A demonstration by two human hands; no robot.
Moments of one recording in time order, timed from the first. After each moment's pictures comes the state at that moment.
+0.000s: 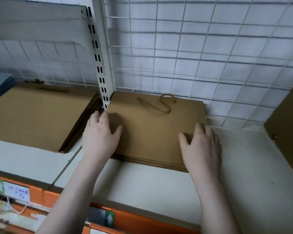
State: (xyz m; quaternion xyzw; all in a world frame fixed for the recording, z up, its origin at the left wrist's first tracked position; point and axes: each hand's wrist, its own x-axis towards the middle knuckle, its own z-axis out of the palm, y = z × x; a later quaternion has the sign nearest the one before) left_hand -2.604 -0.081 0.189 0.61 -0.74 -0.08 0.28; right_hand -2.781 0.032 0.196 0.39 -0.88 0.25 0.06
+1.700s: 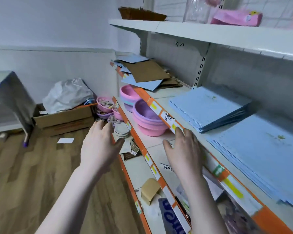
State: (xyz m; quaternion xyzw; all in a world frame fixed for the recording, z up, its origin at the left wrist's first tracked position) left_hand -1.850 -0.165 0.203 0.86 -0.44 0.03 0.27; right_hand -2.014 -0.256 0.197 0.81 -0.56 0.20 -0.04
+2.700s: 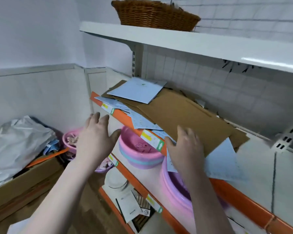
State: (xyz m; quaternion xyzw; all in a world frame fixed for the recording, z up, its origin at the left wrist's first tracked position) left_hand -1.367 -0.601 0.221 0.76 -0.59 0.01 0.28; right_hand -1.571 -0.621 0.217 0.69 -0.69 0.22 -0.01
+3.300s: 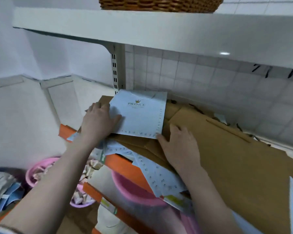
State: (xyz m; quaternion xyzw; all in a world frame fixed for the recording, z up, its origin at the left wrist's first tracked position) left_hand -1.283 -0.894 0.226 0.69 -0.69 -0.03 0.21; right_hand -1.477 -0.809 0.223 0.65 -0.74 0.18 -0.03
